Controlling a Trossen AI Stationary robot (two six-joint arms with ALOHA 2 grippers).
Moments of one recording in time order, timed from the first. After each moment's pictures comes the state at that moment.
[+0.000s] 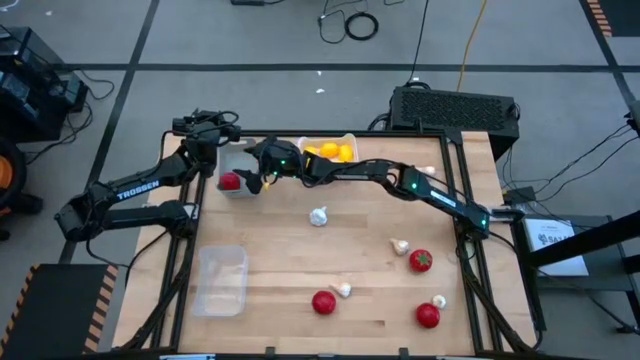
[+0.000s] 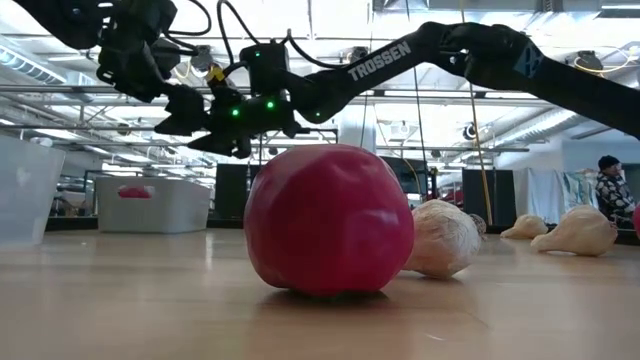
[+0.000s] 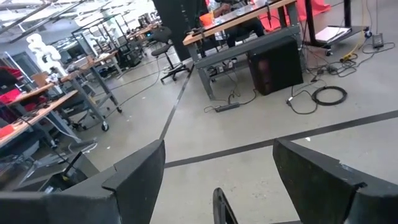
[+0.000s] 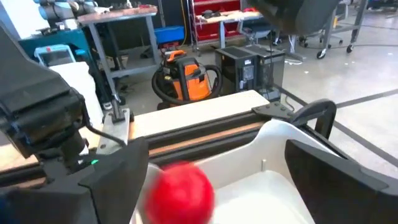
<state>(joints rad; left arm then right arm) 0.69 0.94 0.57 0.12 -1.00 0.14 -0.24 2.61 2.21 0.26 0.00 0.14</state>
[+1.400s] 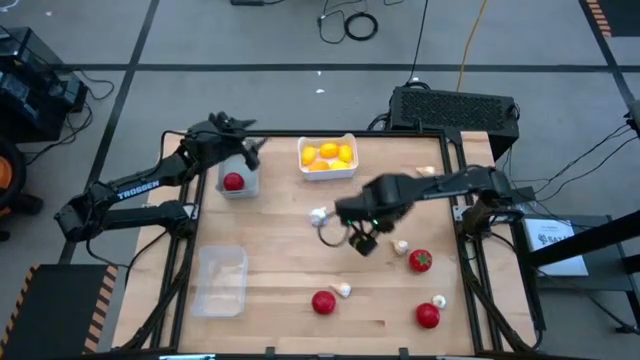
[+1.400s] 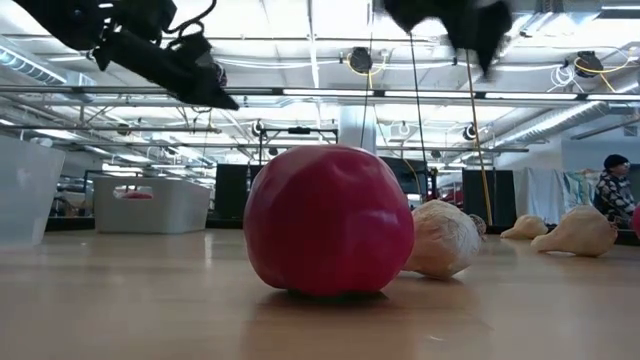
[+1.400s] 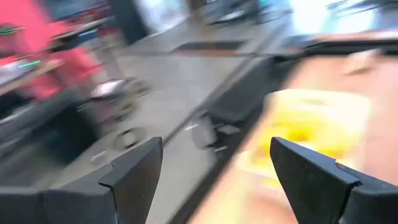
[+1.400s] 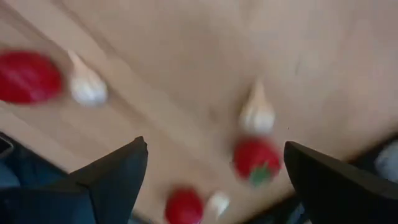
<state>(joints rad) 0.69 0.95 0.57 0.17 0.01 0.30 0.14 1.81 1.78 -1.58 -0.13 0.95</state>
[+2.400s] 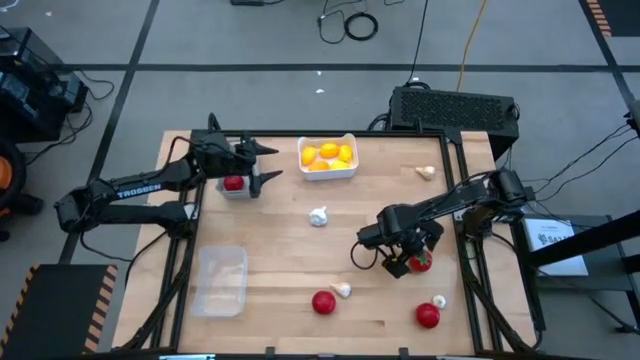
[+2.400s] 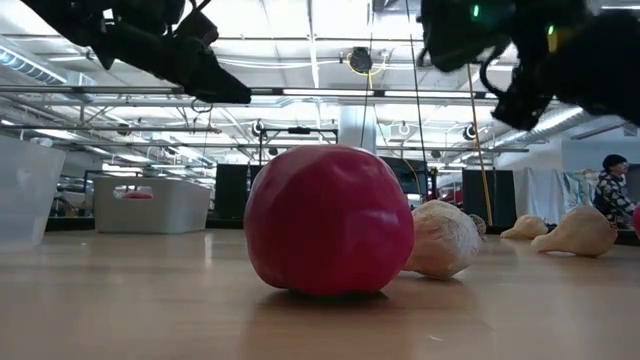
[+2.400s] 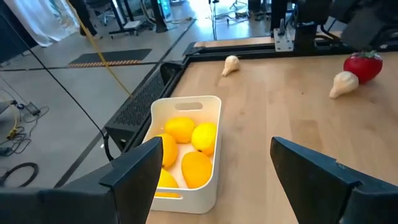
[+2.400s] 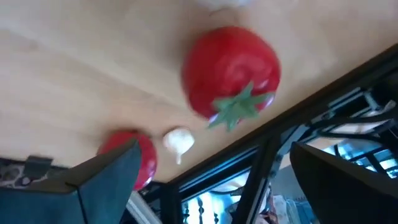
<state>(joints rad) 0.51 0.96 0.57 0.10 0.24 0.27 0.20 1.73 1.18 -1.45 -0.42 1.00</state>
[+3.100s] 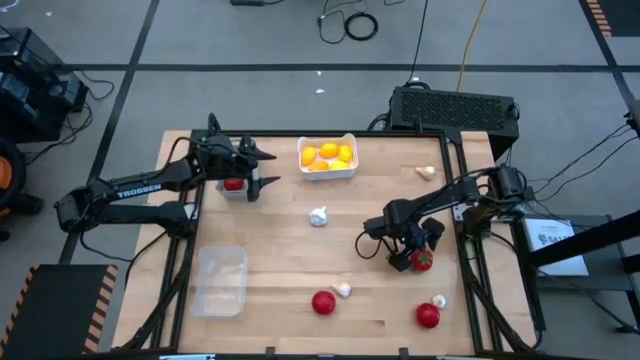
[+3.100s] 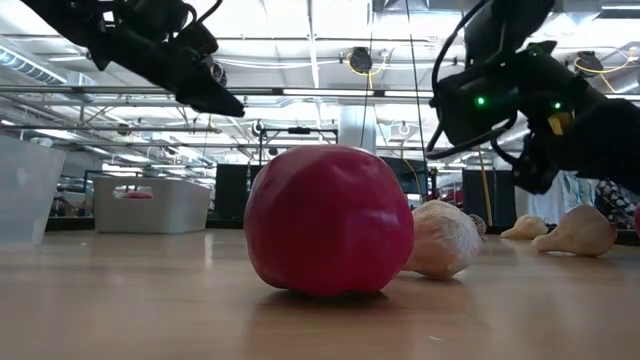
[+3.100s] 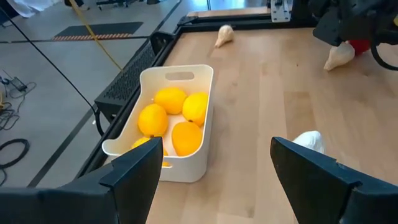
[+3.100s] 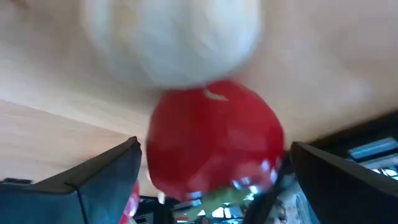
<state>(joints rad) 0.51 0.96 0.57 -0.01 0.23 0.27 0.09 1.73 0.91 -1.19 -0.49 0.88</state>
